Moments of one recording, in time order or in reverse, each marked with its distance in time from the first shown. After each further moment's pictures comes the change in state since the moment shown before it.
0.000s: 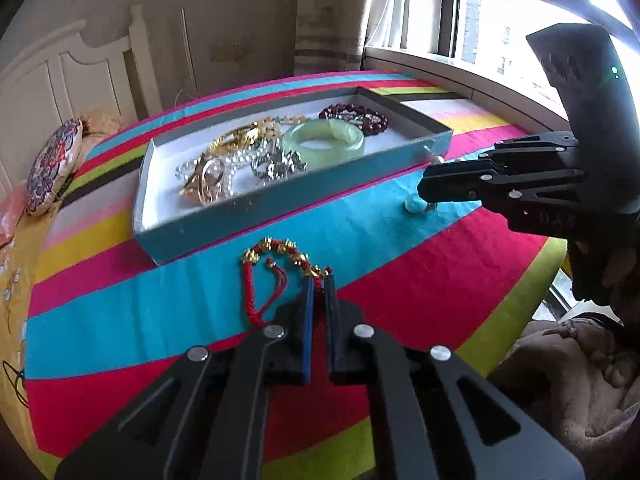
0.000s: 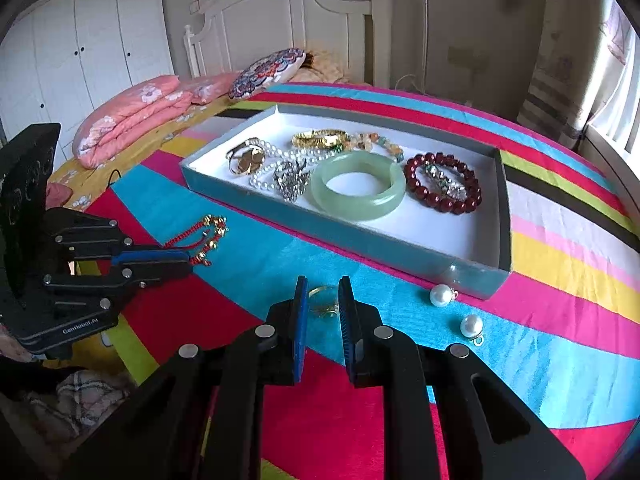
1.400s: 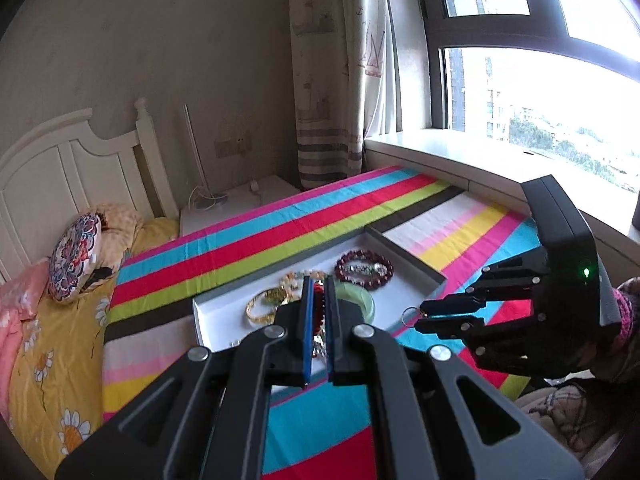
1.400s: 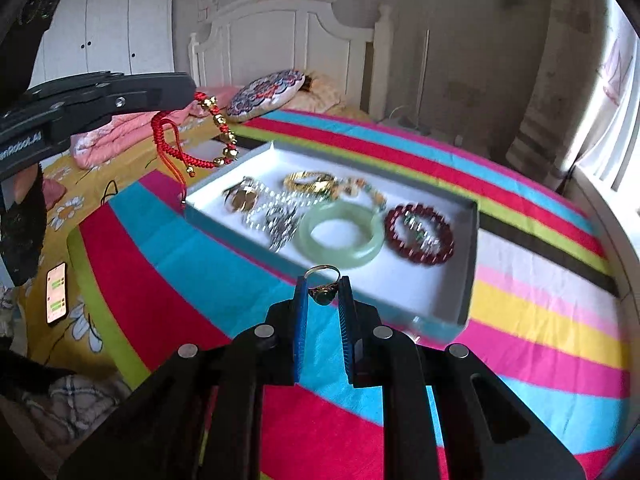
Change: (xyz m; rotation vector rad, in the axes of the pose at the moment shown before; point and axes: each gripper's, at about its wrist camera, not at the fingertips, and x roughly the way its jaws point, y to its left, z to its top) left arm -0.082 0.009 0.105 0.094 -0.257 0.037; right arm -0.020 0.000 0.030 -0.074 -0.066 -0.064
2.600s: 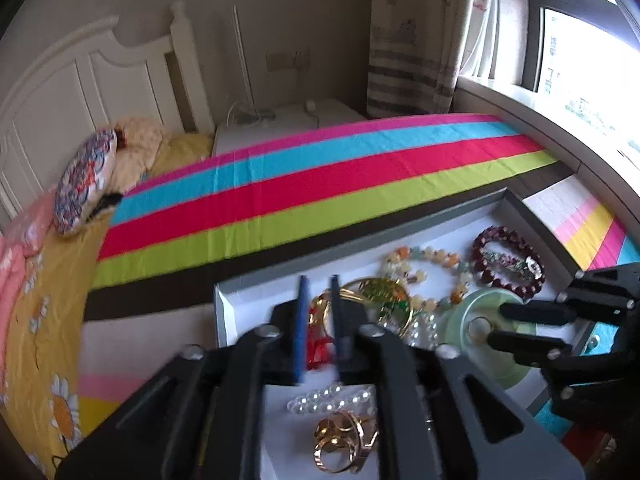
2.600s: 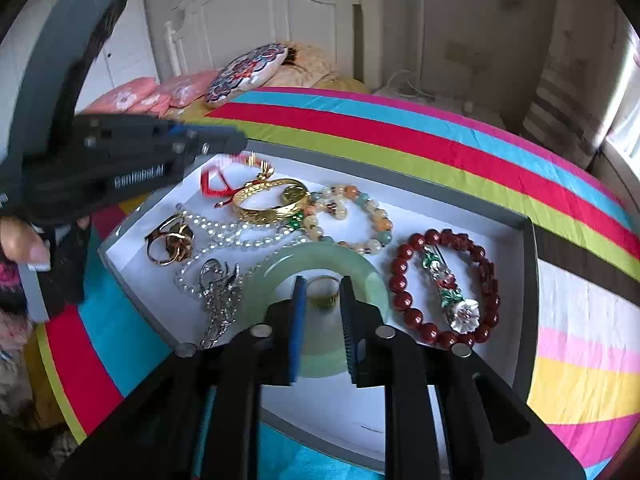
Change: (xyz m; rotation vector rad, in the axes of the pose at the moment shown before) left arm 0.172 0.100 -0.015 -0.165 0.288 0.133; right arm 0.108 -0.029 0.043 0.123 0.112 0.047
